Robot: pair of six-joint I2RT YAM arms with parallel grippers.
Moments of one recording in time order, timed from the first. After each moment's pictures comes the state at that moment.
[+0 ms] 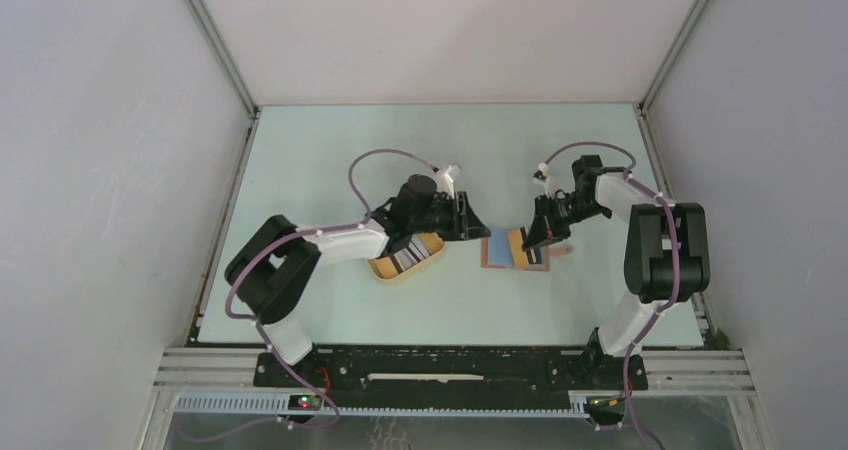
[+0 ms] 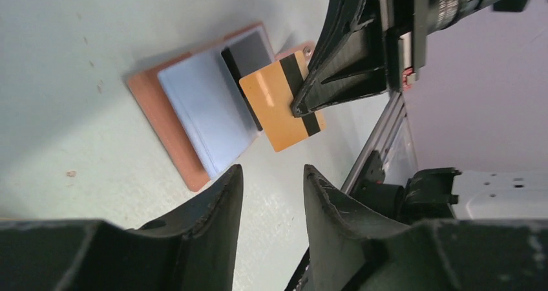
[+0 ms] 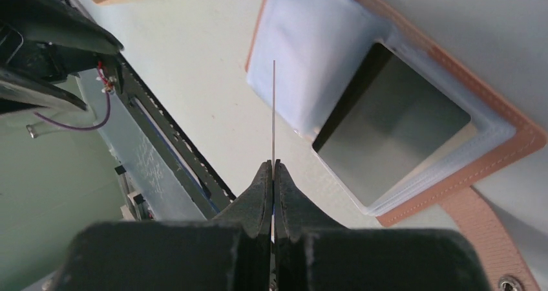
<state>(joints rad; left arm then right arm) -0.74 1.68 0.90 0.36 0.40 -0.79 0.02 1.75 1.11 -0.85 -0.84 -0.24</state>
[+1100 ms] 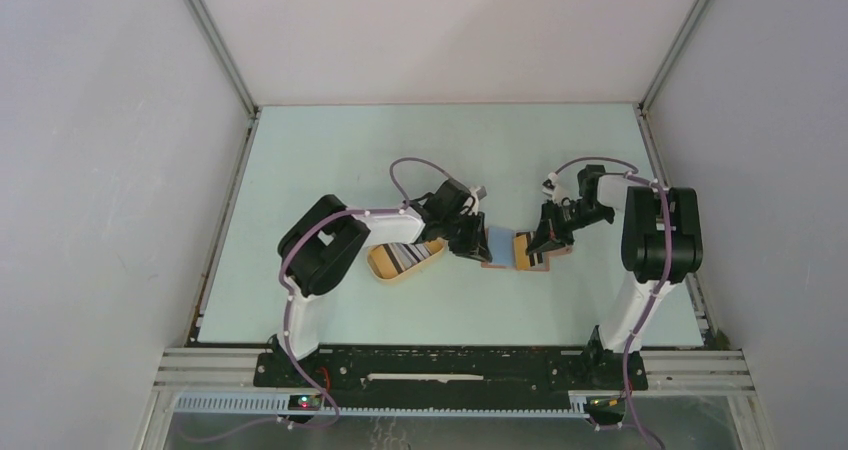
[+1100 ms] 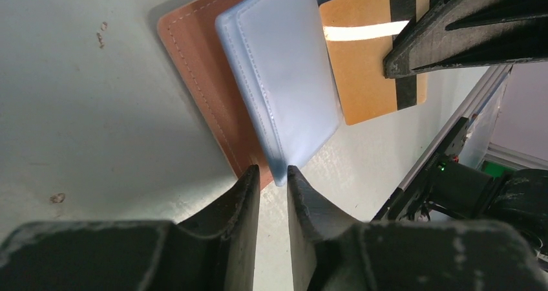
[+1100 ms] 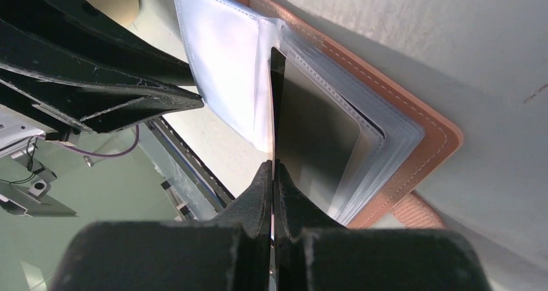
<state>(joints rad) -0.80 2.02 1.21 -0.05 0.44 -0.68 -0.06 1.88 1.08 -0.79 -0.82 -0.12</state>
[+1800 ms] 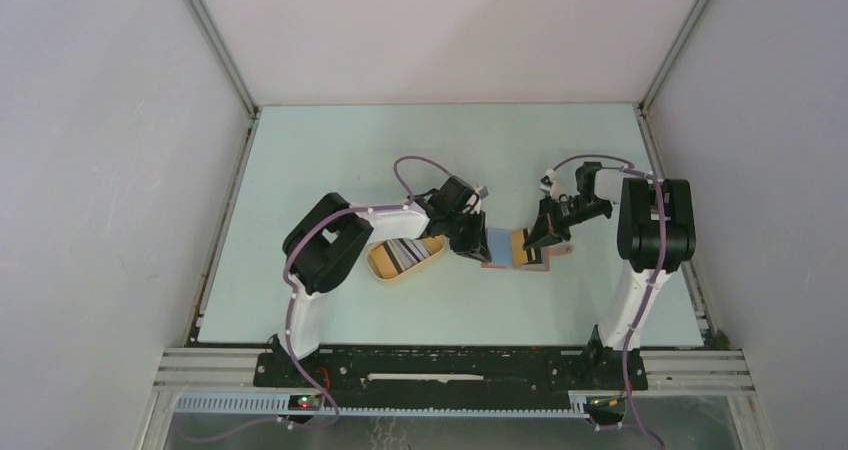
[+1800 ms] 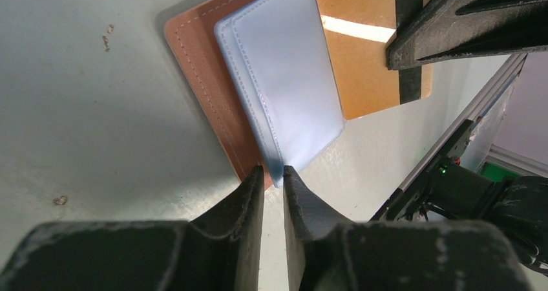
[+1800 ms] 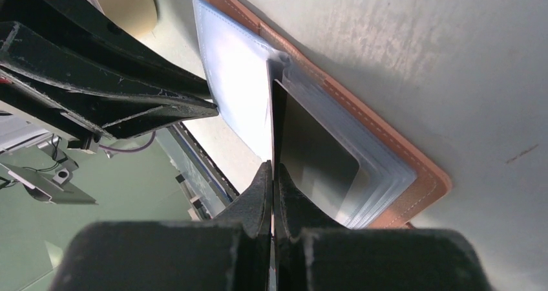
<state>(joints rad) -0.80 2.05 1.28 -0.15 0.44 -0.68 -0.06 1.97 1.16 -0.83 -0.88 -0.13</state>
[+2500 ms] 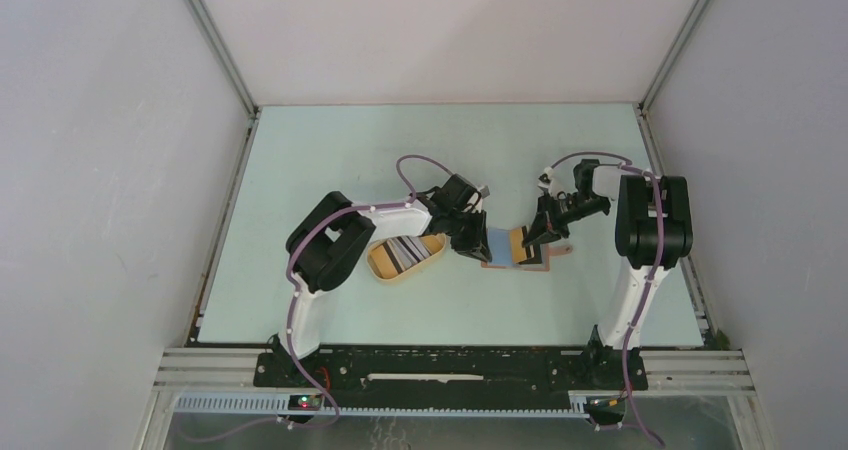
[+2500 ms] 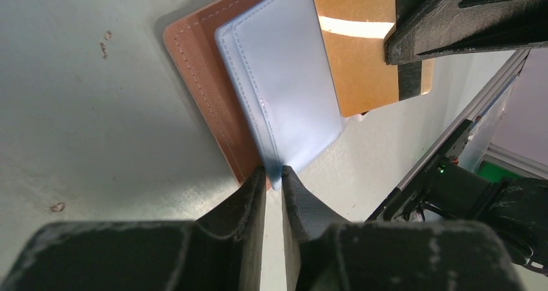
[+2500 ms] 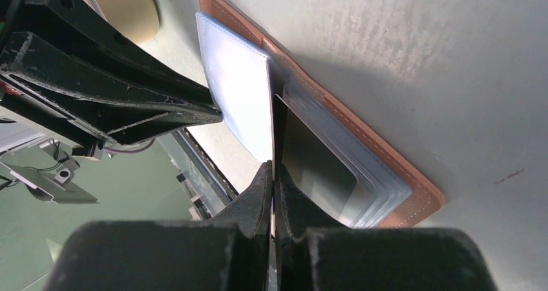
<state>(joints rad) -0.80 2.07 1.32 -0.20 0.45 -0.68 -0.04 2.01 1.20 -0.85 -0.88 -0.13</state>
